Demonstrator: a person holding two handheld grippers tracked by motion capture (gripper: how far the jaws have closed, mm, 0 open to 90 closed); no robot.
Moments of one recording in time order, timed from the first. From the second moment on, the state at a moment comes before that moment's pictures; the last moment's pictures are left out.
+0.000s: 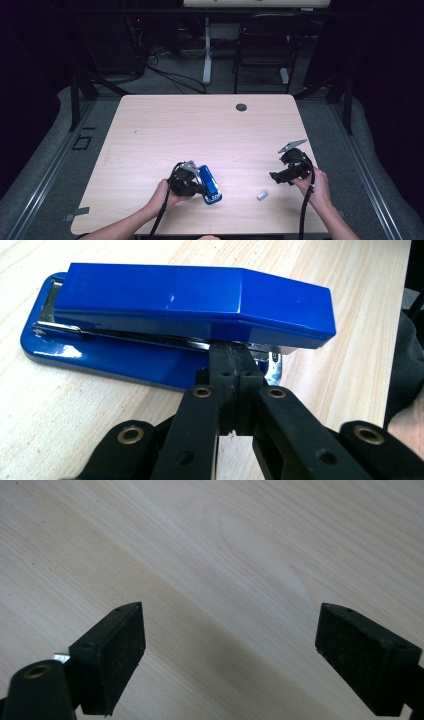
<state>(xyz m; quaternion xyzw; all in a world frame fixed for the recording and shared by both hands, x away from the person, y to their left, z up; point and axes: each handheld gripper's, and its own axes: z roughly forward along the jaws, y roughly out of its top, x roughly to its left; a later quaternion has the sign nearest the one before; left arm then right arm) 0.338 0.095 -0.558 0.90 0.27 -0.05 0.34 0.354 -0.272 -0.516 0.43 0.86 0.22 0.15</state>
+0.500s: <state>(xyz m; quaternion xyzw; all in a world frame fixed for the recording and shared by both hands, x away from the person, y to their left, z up) 0.338 0.083 -0.561 0.89 0.26 -0.05 0.36 0.351 -0.249 -0.513 0.42 0.86 0.26 0.11</state>
